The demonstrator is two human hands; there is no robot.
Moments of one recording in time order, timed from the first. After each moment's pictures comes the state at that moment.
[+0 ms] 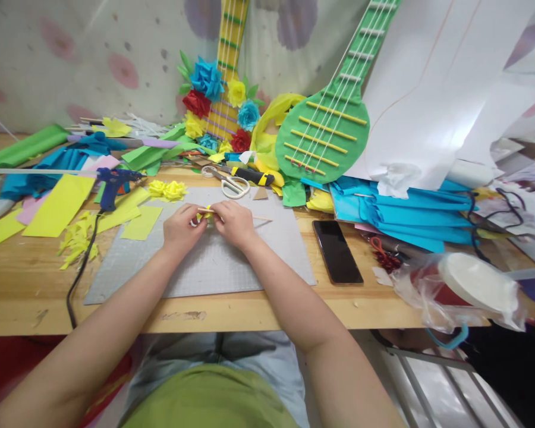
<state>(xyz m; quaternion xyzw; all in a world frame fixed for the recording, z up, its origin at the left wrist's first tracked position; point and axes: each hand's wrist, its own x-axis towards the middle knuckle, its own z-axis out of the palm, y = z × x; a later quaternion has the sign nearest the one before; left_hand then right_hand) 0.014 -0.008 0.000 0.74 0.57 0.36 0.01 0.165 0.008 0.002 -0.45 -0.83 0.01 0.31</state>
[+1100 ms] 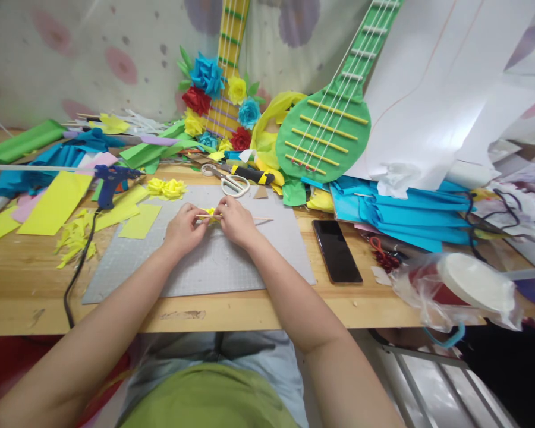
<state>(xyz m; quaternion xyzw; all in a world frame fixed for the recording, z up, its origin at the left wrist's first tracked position) 0.013 -0.008 -0.004 0.74 0.59 0.31 0.11 0.167 0.010 0.010 -0.49 -0.83 0.10 0.23</state>
